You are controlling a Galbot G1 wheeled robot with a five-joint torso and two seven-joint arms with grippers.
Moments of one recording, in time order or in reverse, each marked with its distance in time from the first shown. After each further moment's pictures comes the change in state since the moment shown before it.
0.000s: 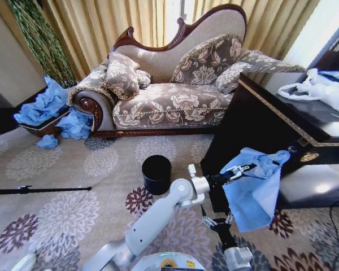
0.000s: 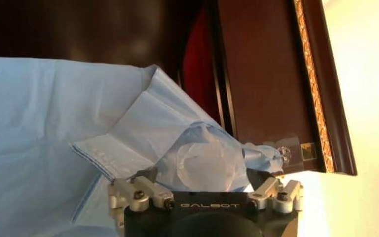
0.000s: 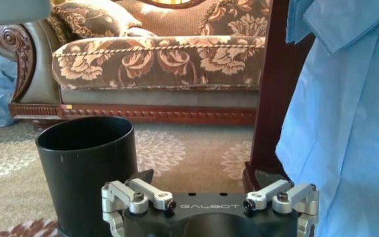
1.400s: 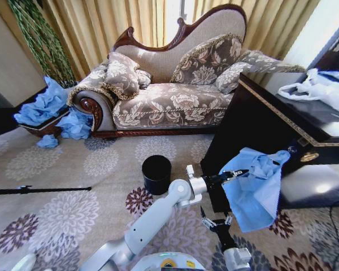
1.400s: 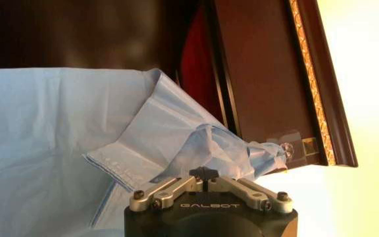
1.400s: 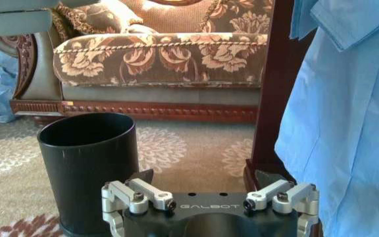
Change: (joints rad) left arm -0.006 0.024 -0.005 0.027 0.060 0.019 0.085; right arm -0.001 0.004 -0.004 -0.004 -0.011 -0.005 0.000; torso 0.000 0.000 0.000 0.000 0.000
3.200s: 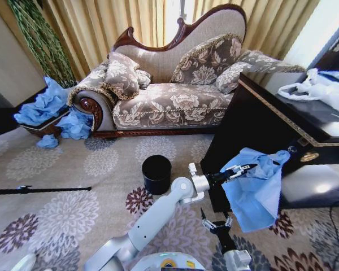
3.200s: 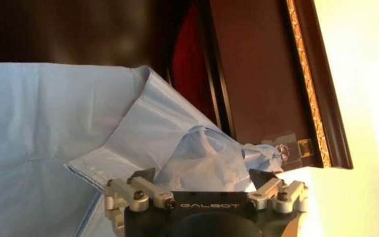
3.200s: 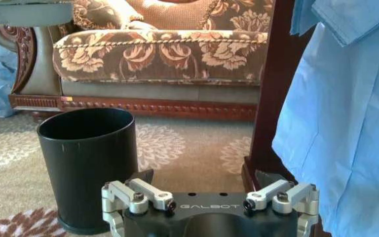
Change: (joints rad) left arm -0.016 -0.044 -0.001 0.050 0.013 0.011 0.043; right arm -0.007 0.007 0.003 -0.013 -0.021 0.013 0.002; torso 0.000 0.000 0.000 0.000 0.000
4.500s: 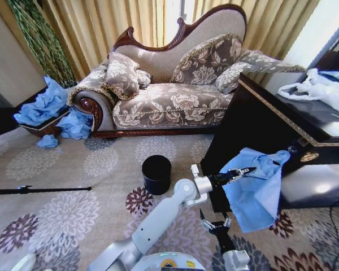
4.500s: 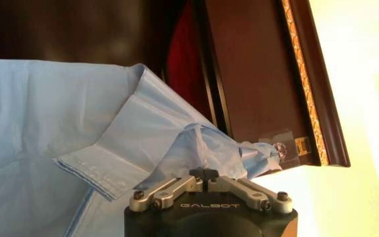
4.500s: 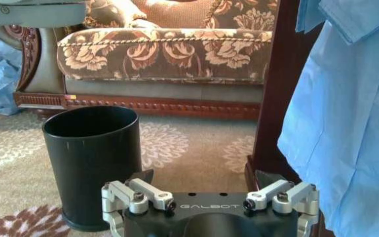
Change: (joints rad) left arm 0.020 -0.031 -0.006 0.010 0.043 -0.011 0.032; right arm -0.003 -0.001 -0.010 0.000 -0.011 -0.001 0.001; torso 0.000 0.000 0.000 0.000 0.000
